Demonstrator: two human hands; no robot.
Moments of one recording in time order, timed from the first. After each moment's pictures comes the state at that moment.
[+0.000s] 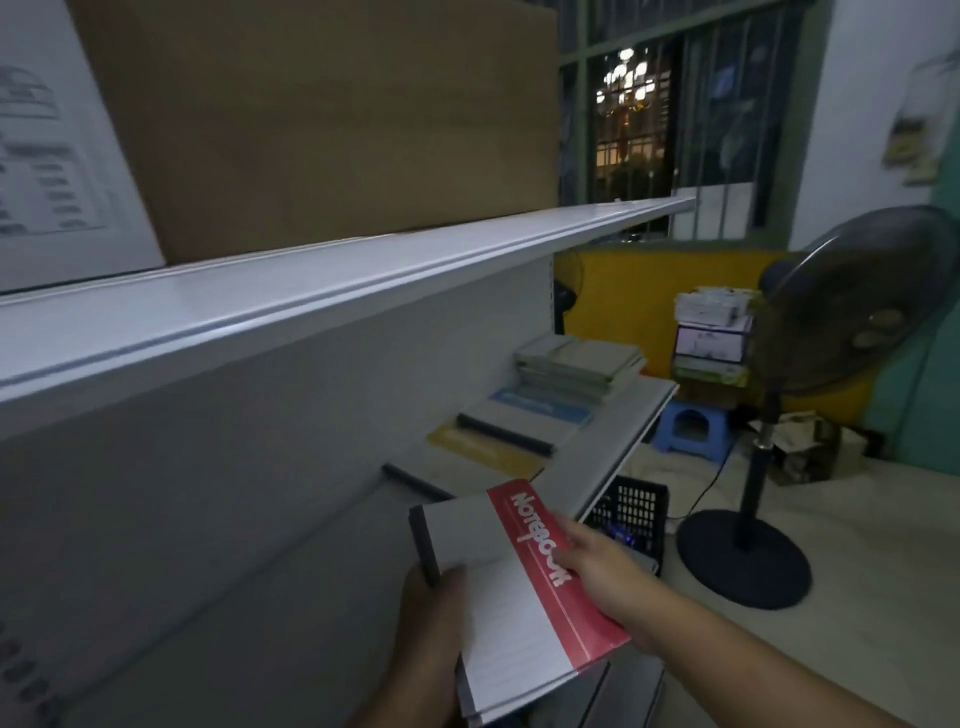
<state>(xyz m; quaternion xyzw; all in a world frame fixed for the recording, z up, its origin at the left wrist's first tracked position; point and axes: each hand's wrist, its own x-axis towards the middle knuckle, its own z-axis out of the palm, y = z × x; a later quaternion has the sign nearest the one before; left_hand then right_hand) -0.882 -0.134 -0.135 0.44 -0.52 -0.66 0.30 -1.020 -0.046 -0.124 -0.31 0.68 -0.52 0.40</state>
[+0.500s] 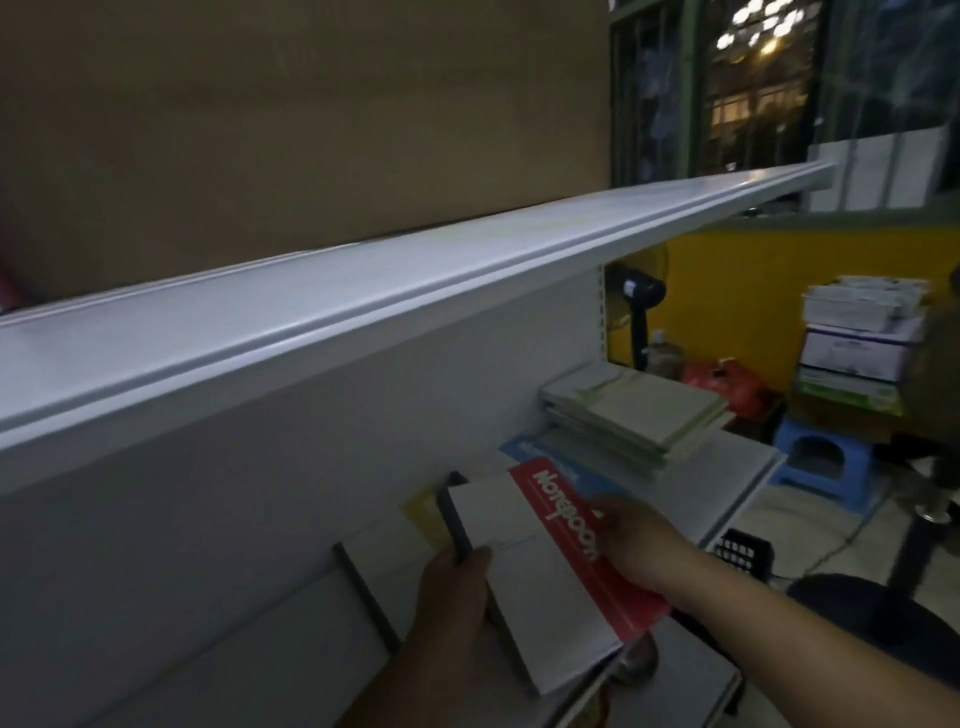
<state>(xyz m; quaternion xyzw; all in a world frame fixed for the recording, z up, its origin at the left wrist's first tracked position) -1.083 -0.230 -0.123 0.55 -0.45 -0.62 0.32 -1.252 -0.174 -0.121 -0.47 0.78 -0.32 0.26</state>
